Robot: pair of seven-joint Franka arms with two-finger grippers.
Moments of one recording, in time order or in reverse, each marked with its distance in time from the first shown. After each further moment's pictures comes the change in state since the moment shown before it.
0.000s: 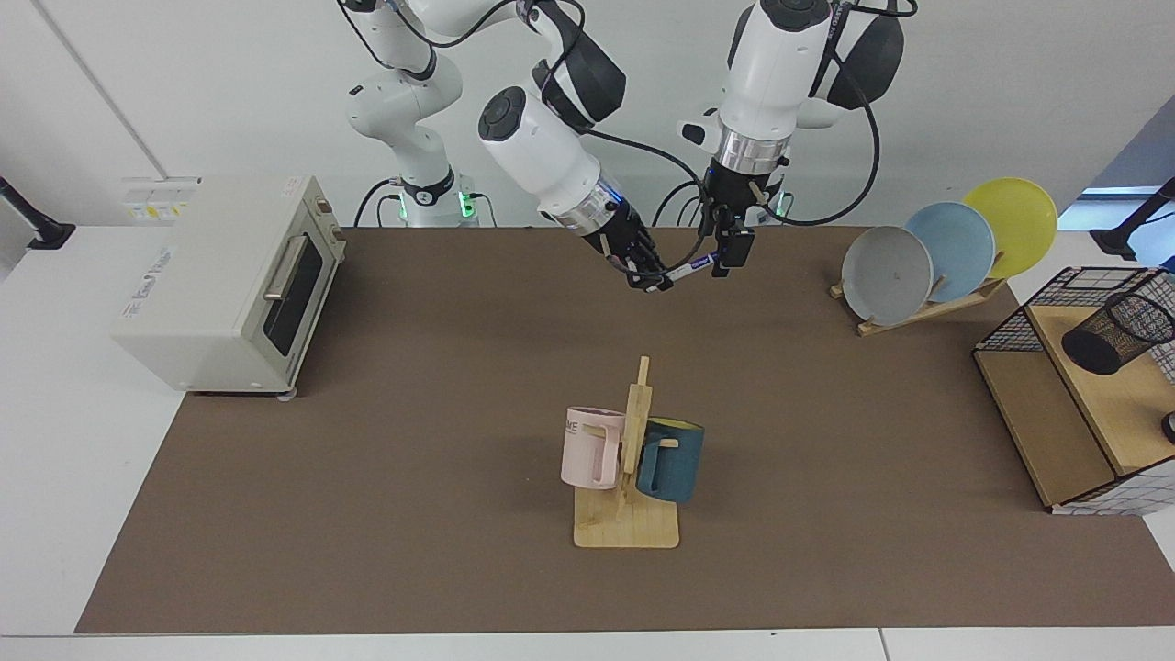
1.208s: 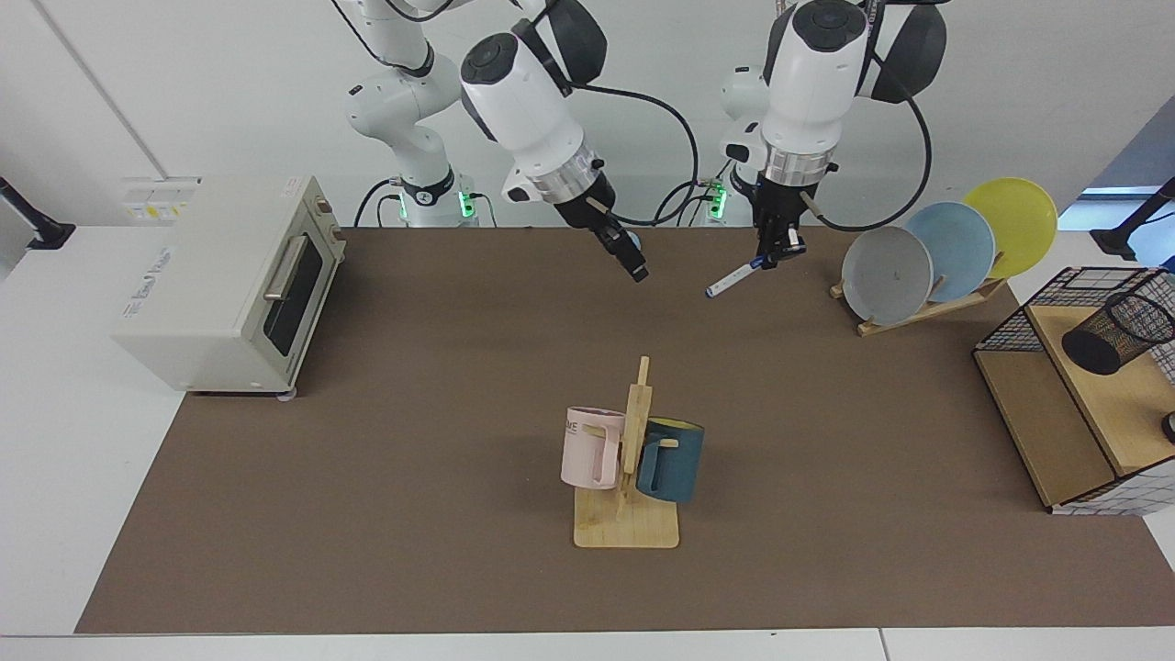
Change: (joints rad) left arm 0.006 -0.007 0.181 0.000 0.228 -0.151 0.007; right arm -0.106 -0.165 -0.025 0.013 -0.425 -0.322 -0.557
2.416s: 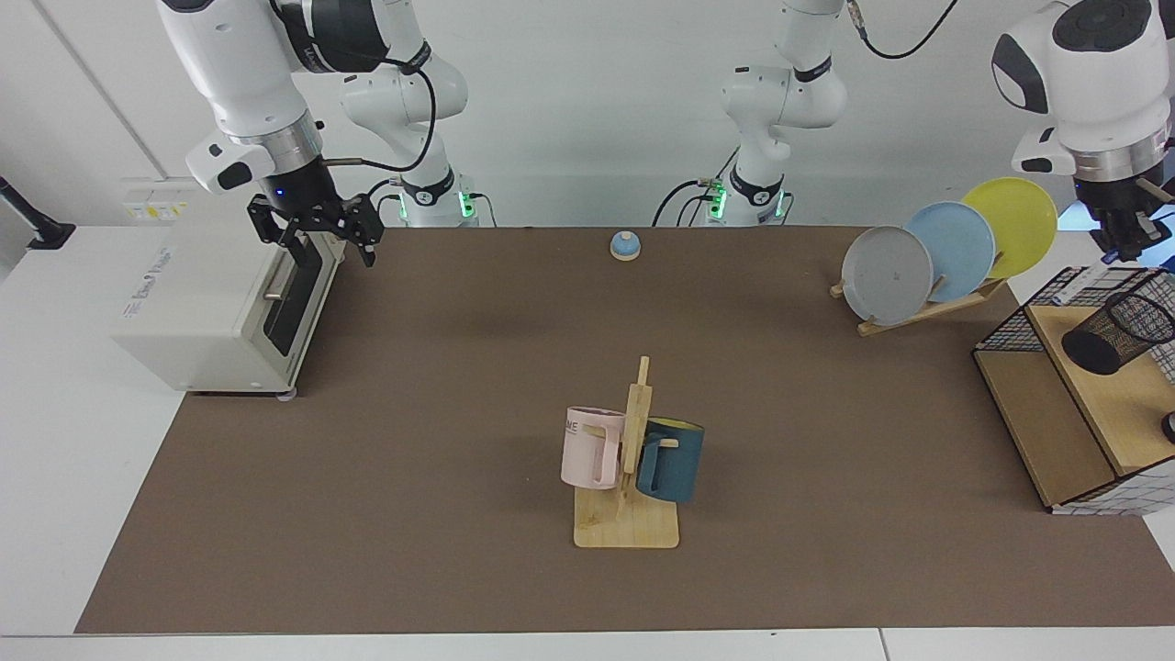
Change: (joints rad) left arm 0.008 0.071 0.441 0.116 0.514 0.242 0.520; right arm -0.409 -0.100 -0.010 0.000 -0.260 -0.181 -1.128
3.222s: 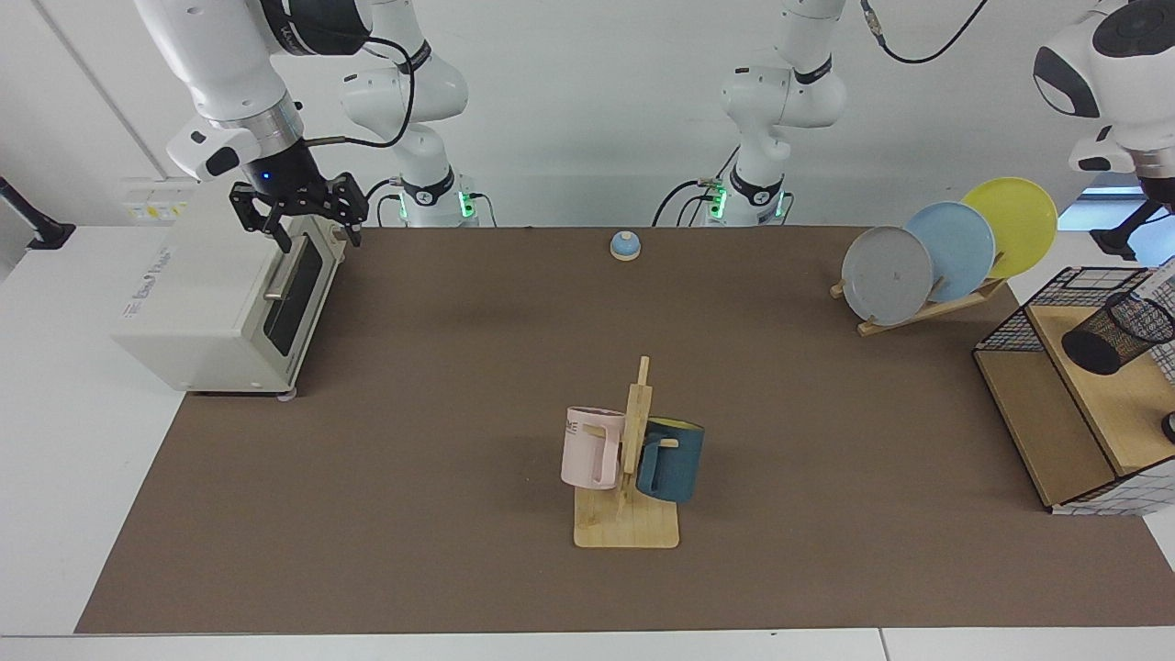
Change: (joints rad) left arm 0.031 0.094 0.132 0.024 0.061 0.198 0.109; right arm -0.022 -0.034 0.000 0.008 0.000 -0.077 -0.143
